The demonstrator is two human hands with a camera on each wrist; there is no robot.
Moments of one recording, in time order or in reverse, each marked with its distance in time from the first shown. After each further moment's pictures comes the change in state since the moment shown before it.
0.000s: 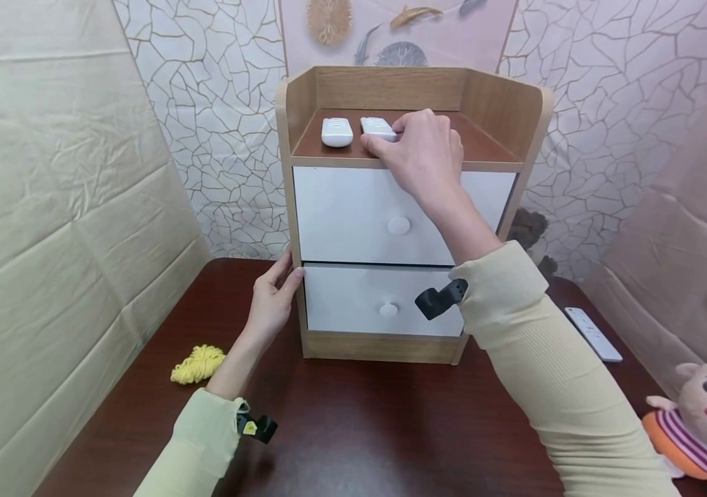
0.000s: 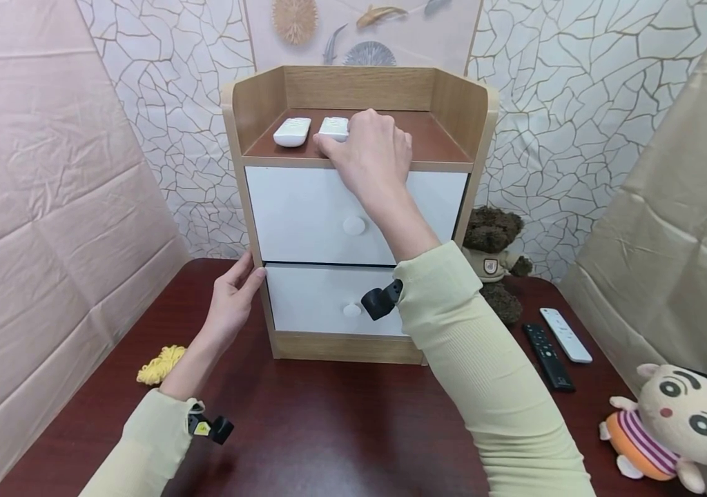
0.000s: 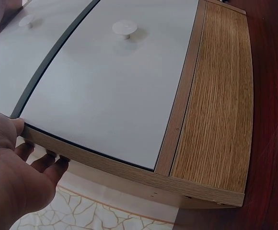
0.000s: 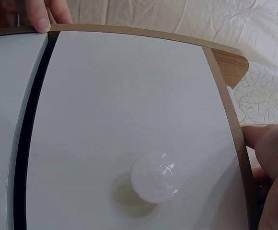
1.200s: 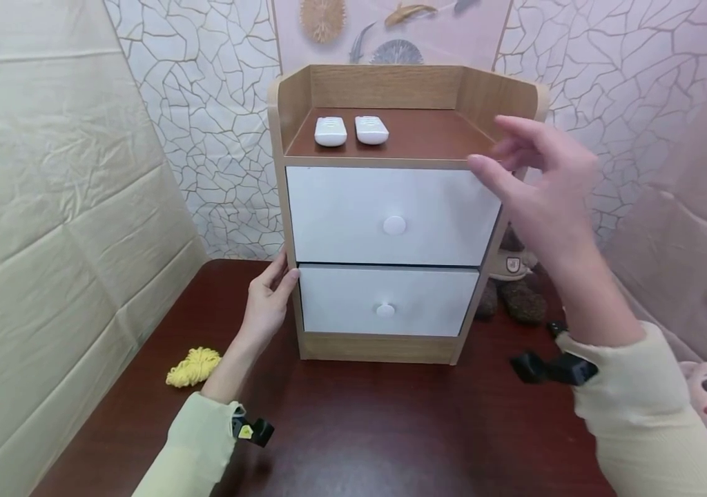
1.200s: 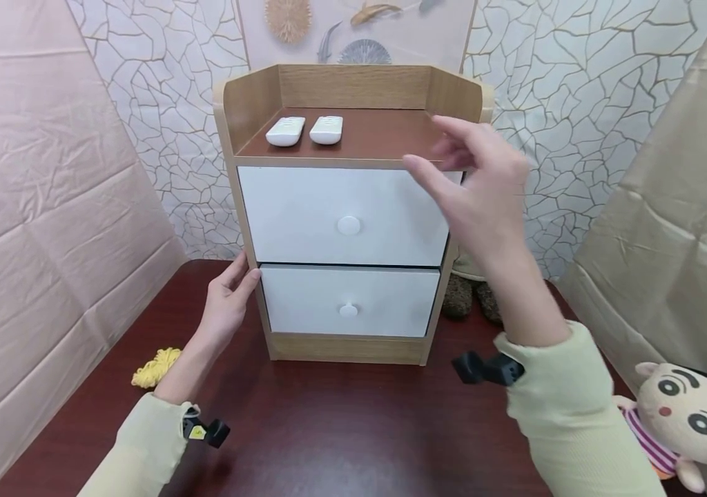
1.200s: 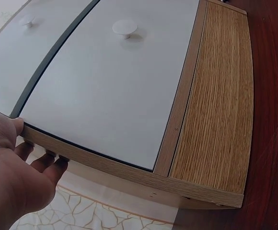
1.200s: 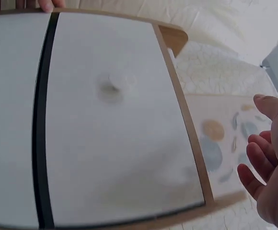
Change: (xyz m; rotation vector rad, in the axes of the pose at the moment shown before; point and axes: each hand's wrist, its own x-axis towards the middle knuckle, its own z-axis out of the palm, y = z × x) left_hand 0.000 -0.001 -0.001 0.012 -0.003 -0.032; right_hand -0.074 0.093 -0.055 0.455 0.389 -0.273
